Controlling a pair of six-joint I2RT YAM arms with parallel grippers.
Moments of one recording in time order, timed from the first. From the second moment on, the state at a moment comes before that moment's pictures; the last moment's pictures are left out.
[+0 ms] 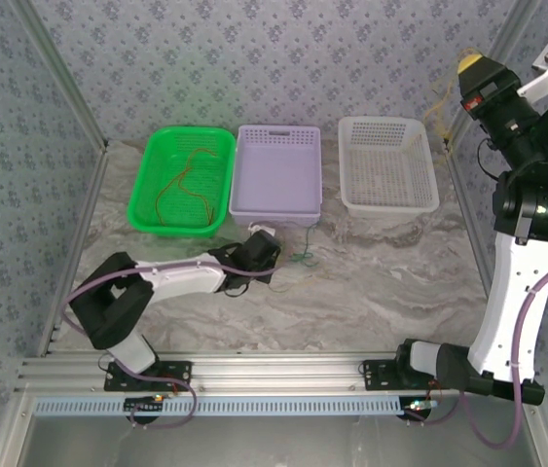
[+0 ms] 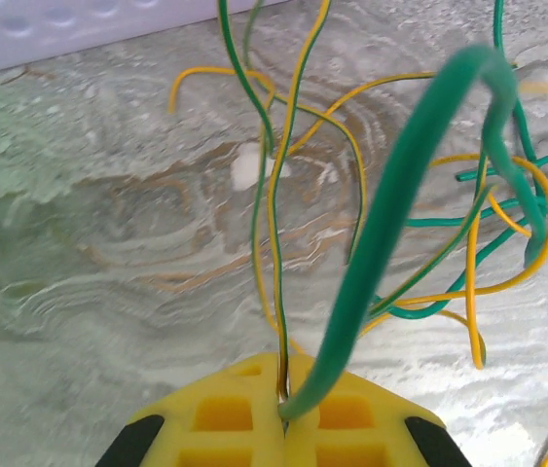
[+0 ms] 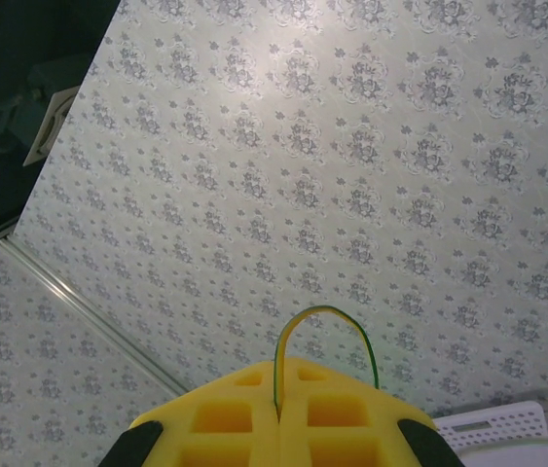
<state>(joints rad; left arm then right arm) -0.91 1.58 0.85 -0.22 -0.31 -0.51 -0.19 1.25 1.96 -0.50 -0.51 0.85</state>
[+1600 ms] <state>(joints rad) -0.95 1.37 1.20 -0.15 0.13 -0.37 0.14 1.09 1.57 -0.62 -0.80 0.52</state>
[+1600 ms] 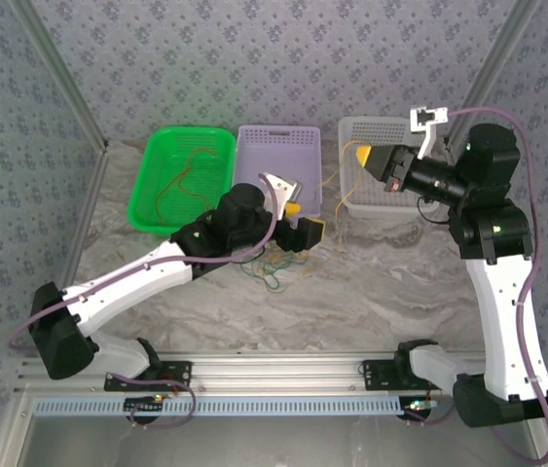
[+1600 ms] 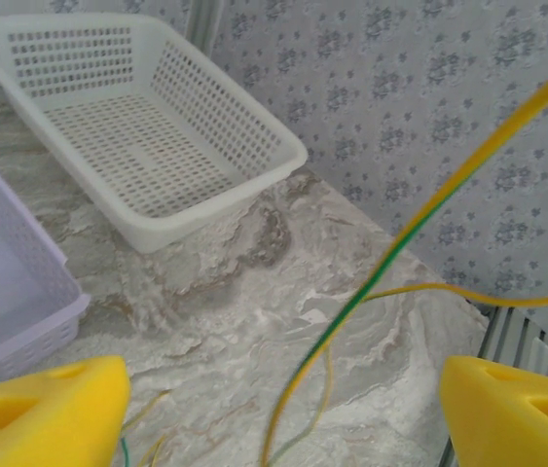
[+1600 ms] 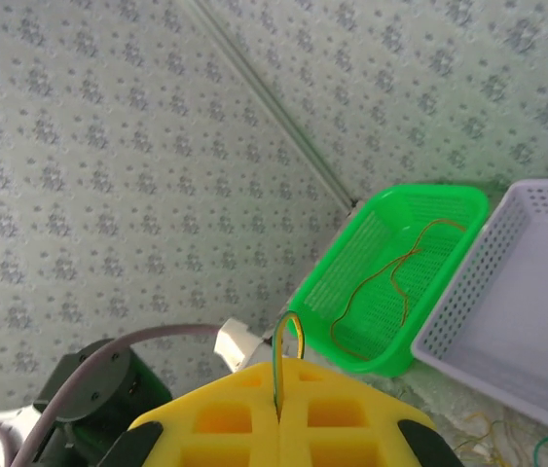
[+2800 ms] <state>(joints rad) -0.90 1.30 0.99 -0.05 0.31 -0.34 0.22 1.03 1.48 -0.60 -0.81 0.47</state>
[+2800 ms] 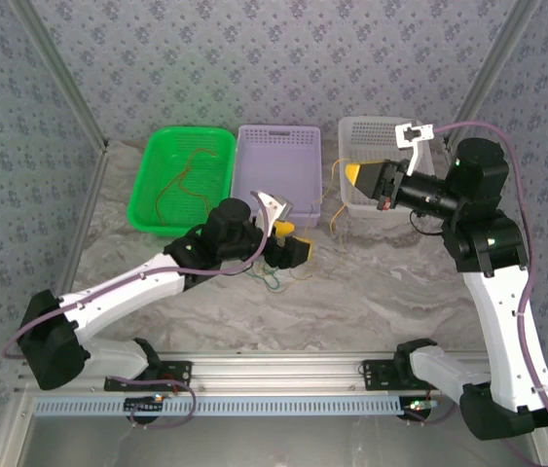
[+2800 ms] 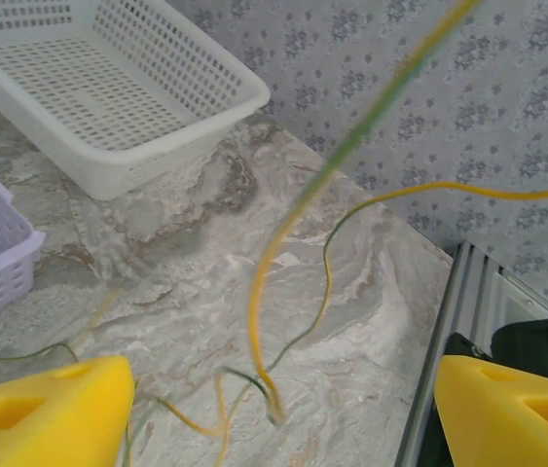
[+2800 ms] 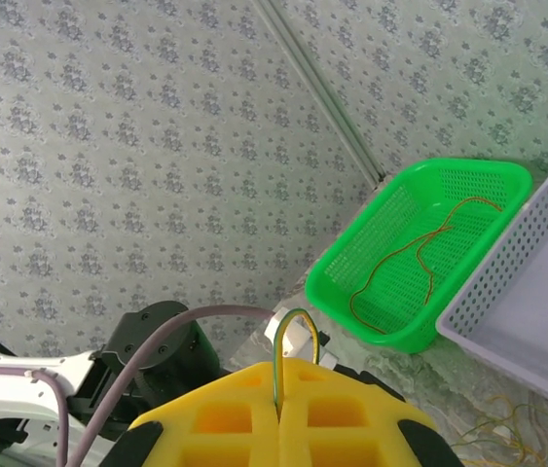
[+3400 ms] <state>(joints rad) -0.90 1.57 1.25 -0.04 0.19 -0.33 0.23 1.04 1.48 -0.59 -0.83 0.48</state>
